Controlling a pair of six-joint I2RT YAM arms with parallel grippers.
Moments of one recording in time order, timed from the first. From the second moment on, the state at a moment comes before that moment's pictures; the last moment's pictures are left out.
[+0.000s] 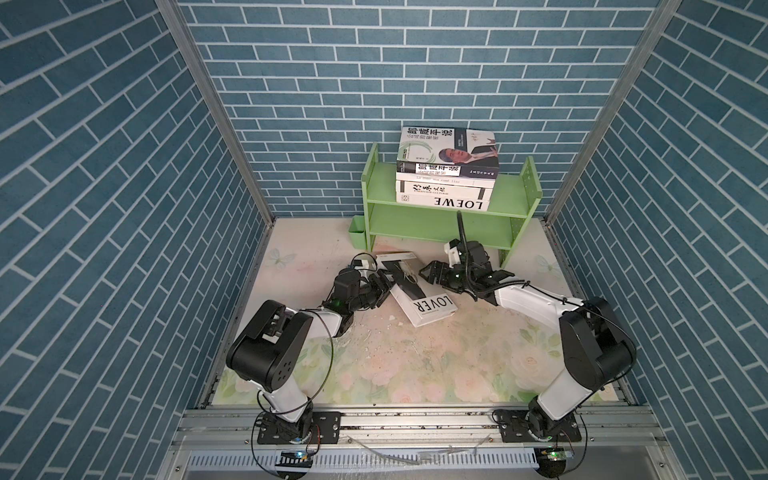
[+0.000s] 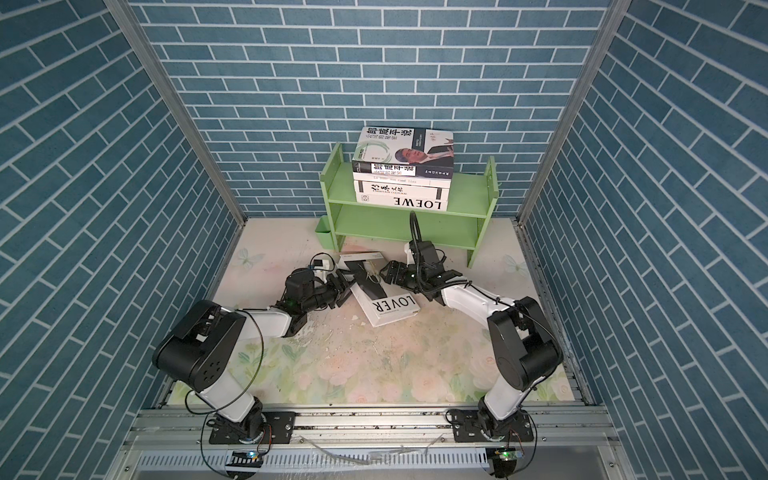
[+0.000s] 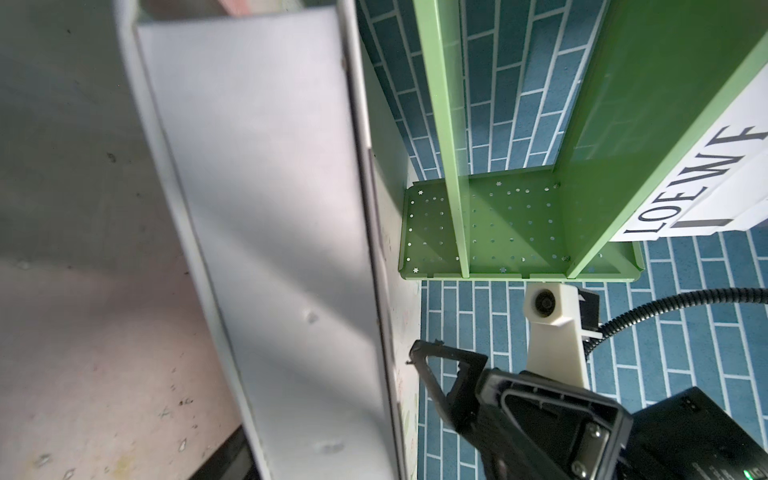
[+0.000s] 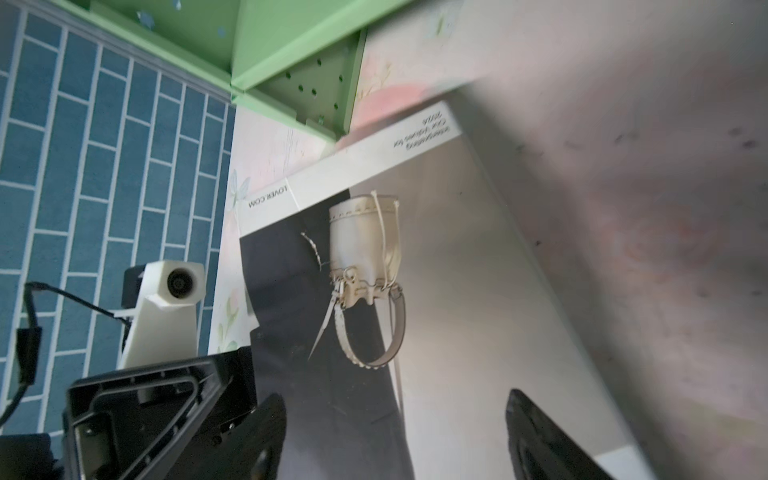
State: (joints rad) left arm -0.42 1.67 0.63 0.73 0.46 -1.24; right arm 0.53 1.65 1.05 -0.09 -0.34 0.70
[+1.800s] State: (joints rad) left arm -0.49 1.56 0.75 0.21 0.41 -1.05; right arm 0.58 1.71 0.92 0.15 -0.43 0.83
